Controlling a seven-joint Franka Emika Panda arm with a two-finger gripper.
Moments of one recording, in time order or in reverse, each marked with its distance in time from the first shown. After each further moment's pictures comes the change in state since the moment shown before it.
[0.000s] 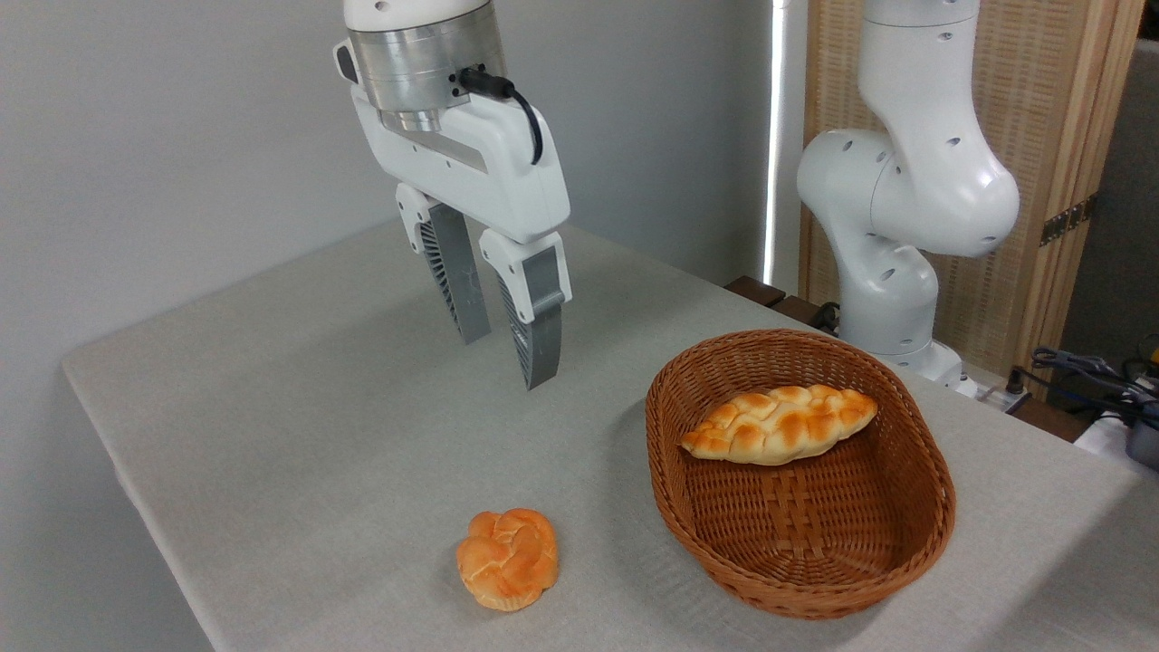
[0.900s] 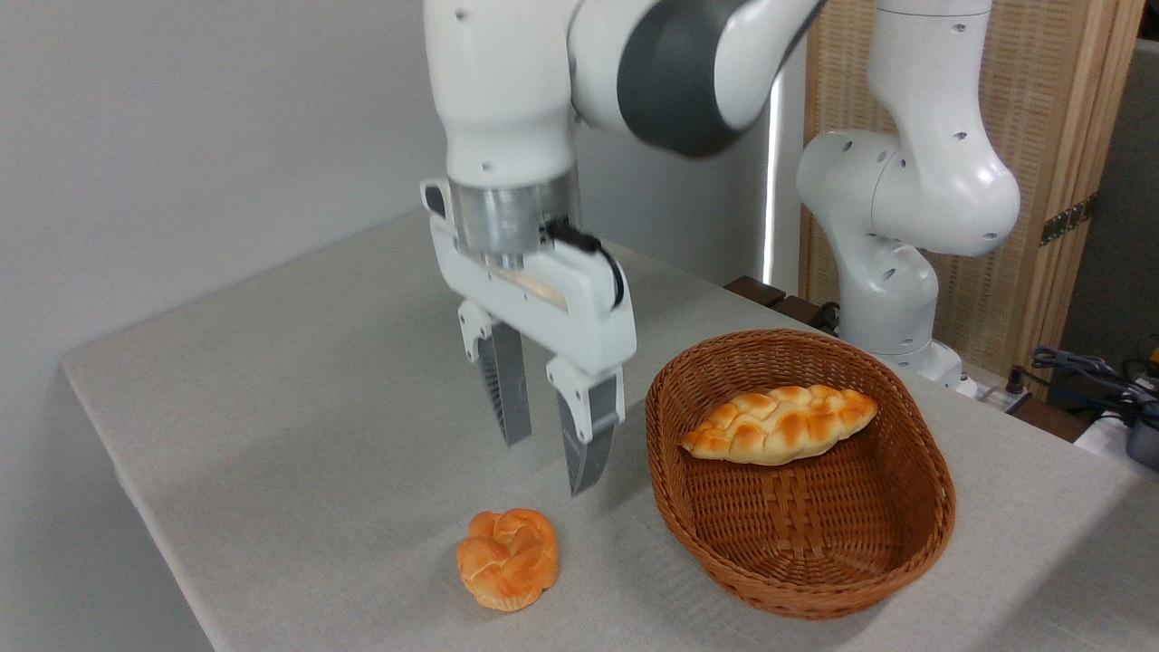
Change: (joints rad) arm 0.022 -0.121 0.010 -0.457 0.000 0.440 0.000
